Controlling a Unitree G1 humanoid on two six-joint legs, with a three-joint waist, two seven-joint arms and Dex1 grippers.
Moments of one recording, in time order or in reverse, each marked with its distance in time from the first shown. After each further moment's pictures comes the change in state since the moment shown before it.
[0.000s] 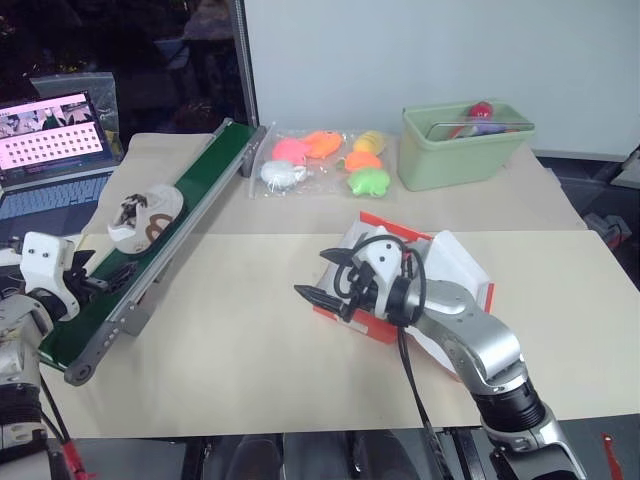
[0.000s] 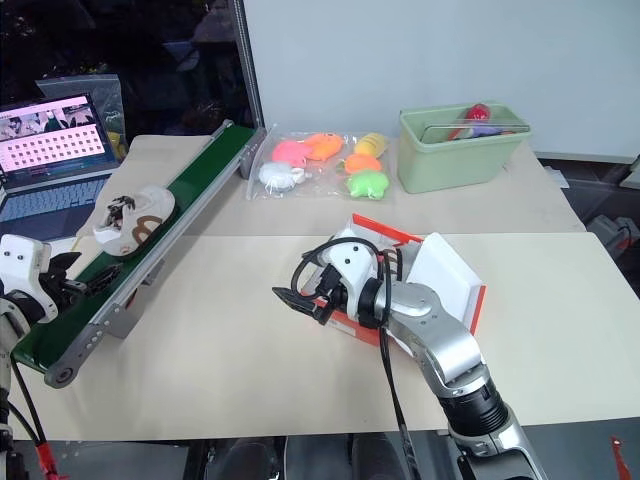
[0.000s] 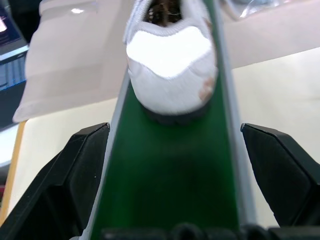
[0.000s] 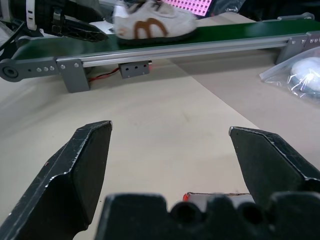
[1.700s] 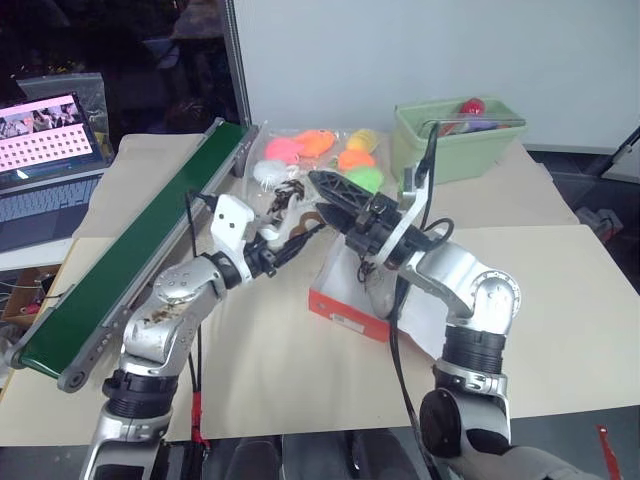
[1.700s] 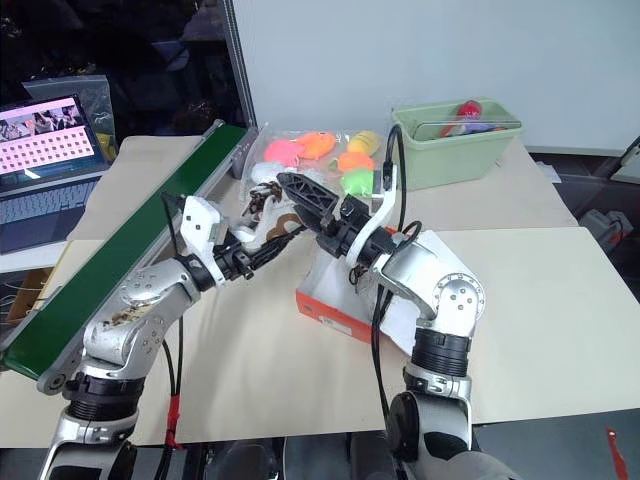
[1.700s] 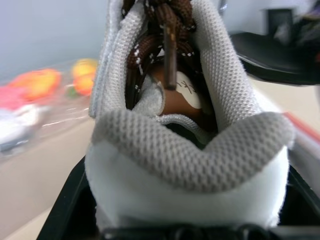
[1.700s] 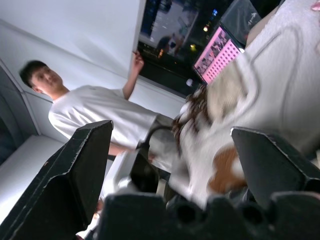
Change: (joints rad) left arm -0.128 -0.377 -0.406 -0.682 -0.038 0.270 0.257; right arm -0.262 0.353 -0.586 0.330 1.196 0.457 -0.784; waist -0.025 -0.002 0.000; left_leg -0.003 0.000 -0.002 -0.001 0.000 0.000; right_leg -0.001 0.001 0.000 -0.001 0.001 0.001
